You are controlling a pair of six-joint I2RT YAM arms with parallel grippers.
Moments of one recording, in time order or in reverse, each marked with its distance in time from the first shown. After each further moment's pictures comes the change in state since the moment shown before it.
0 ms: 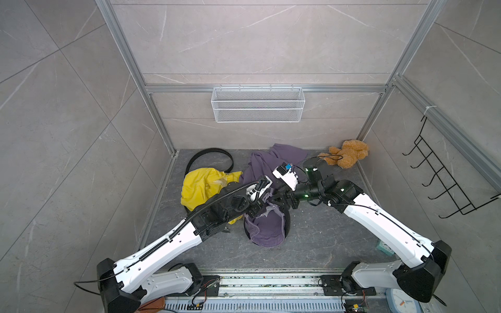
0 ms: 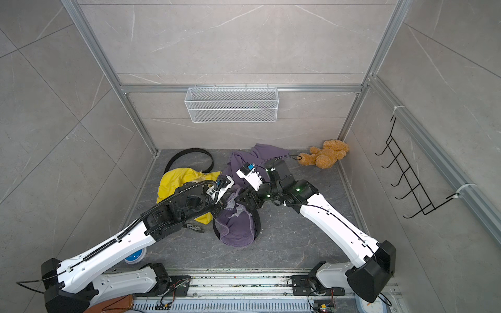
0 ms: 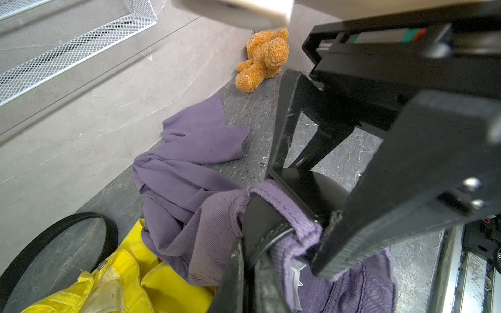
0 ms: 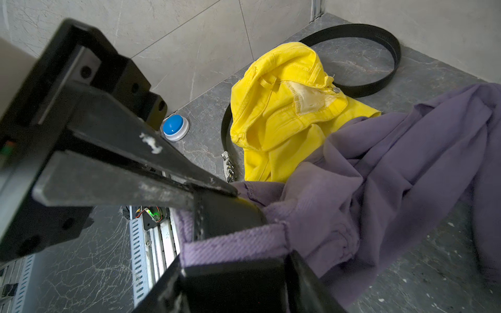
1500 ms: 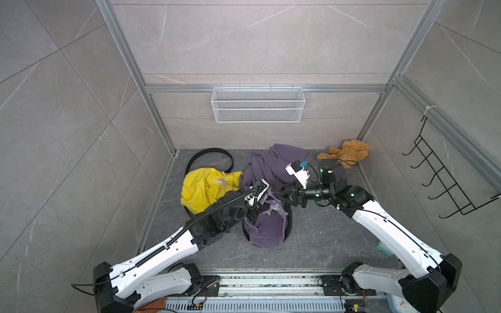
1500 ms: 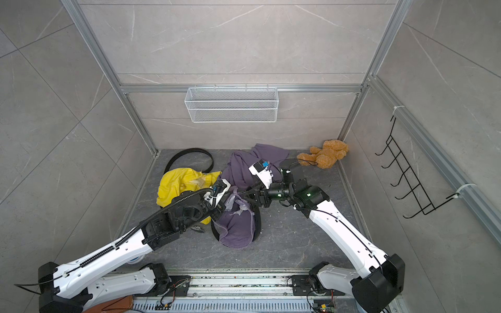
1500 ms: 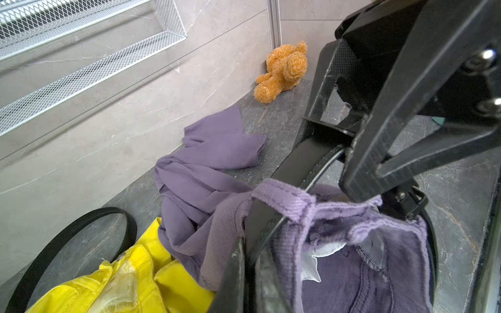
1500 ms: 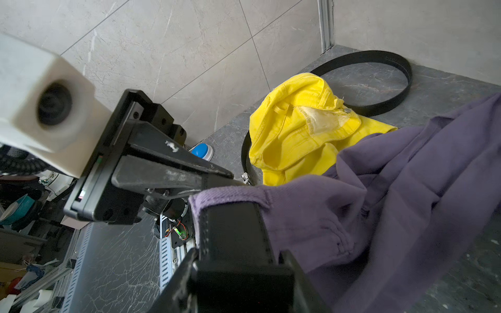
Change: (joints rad) left arm -0.041 -0.077 -0.109 0.121 -0.173 -0.021; right arm -0.137 -0.112 -0.146 0.174 -0.209 0.113
